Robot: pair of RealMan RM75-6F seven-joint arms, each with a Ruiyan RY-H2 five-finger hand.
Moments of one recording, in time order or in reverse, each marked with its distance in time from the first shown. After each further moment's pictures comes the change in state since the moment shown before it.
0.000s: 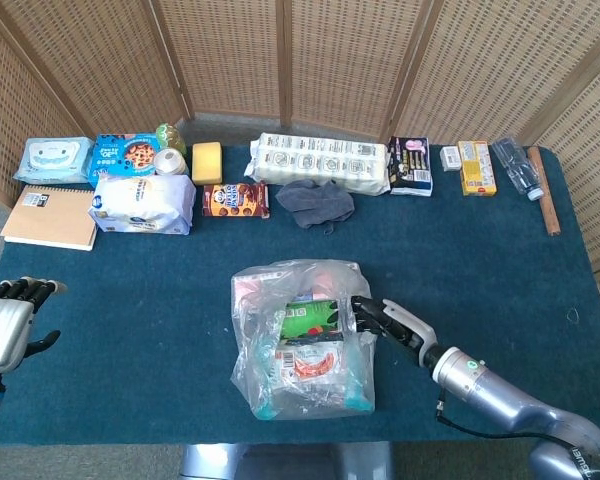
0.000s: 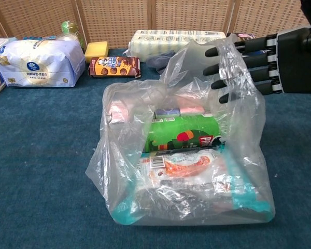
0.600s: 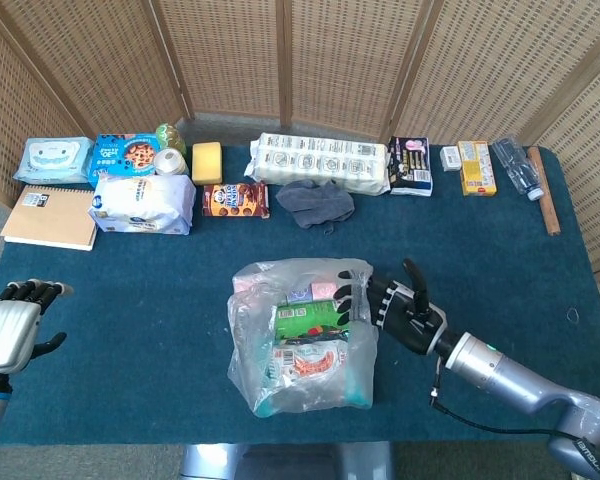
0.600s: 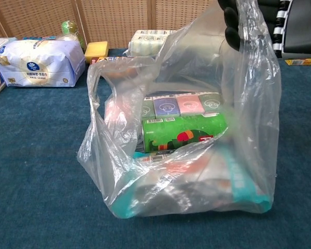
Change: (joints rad) left arm -0.002 -0.015 0.006 -0.006 -0.006 -0.001 0.005; right arm 0.143 0.023 -0.205 0.180 -0.317 0.349 0.865
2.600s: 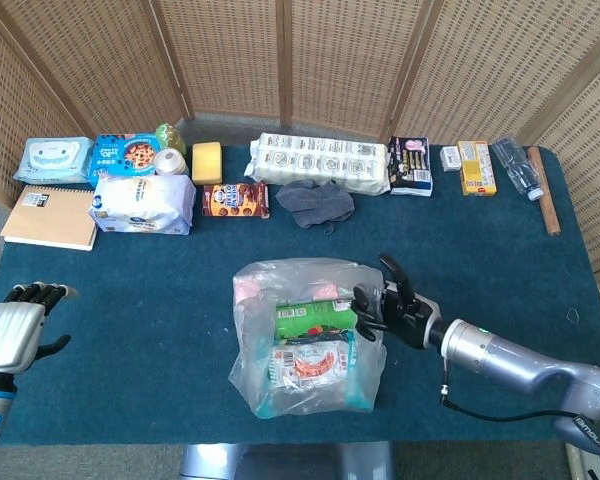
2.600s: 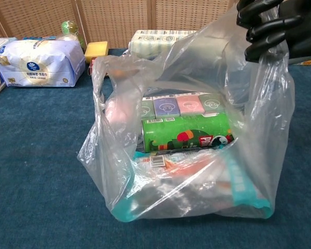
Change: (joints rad) left arm -0.008 -0.024 0.008 0.023 -0.017 -0.022 -0.020; right arm 0.340 0.112 -0.242 -0.038 0.100 -0.100 0.130
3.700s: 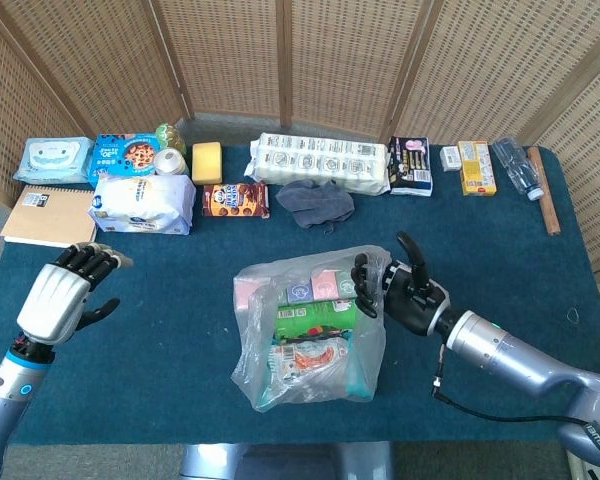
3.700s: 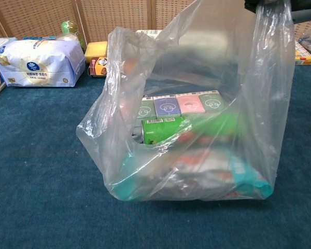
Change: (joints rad) left arm -0.170 -0.050 -0.085 0.072 0.249 0.058 -0.151; right arm -0.107 0.047 0.131 -0.068 0.098 0.059 0.011
